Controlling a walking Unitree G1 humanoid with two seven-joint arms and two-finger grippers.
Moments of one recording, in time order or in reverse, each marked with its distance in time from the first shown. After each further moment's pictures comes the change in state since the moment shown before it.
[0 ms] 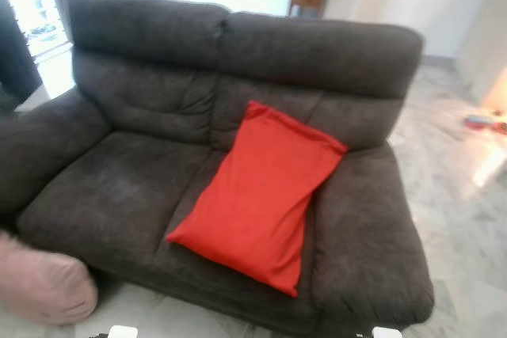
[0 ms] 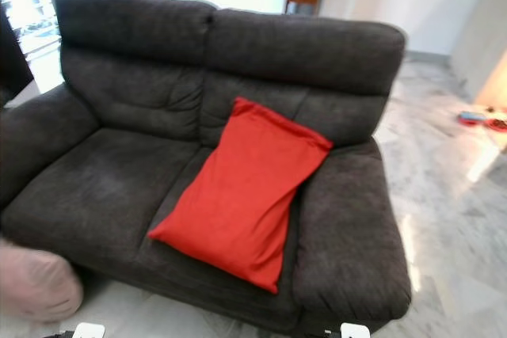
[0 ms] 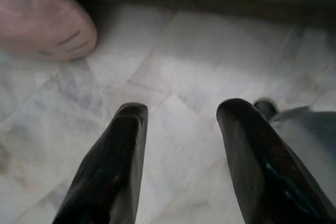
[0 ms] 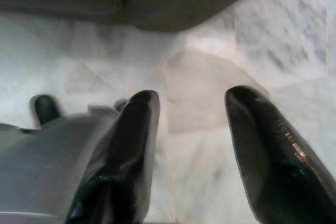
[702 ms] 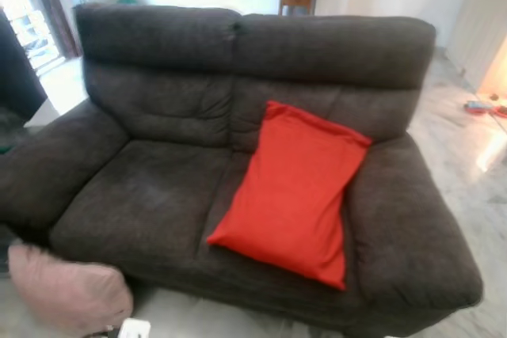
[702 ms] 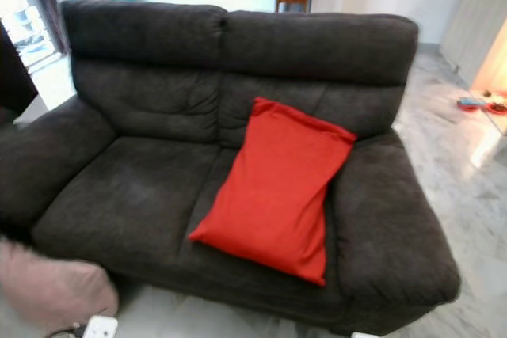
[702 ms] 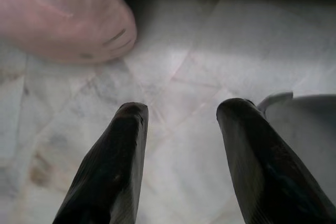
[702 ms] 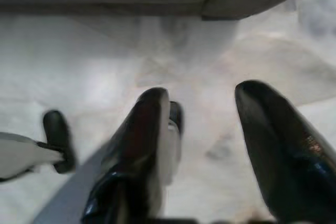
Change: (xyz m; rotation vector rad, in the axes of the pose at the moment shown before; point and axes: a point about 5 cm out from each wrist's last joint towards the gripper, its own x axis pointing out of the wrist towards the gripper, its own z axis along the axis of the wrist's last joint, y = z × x) left arm -0.004 0.011 -0.009 0.013 0.019 0.025; right arm 0.002 0.018 0.010 0.007 -0.036 0.056
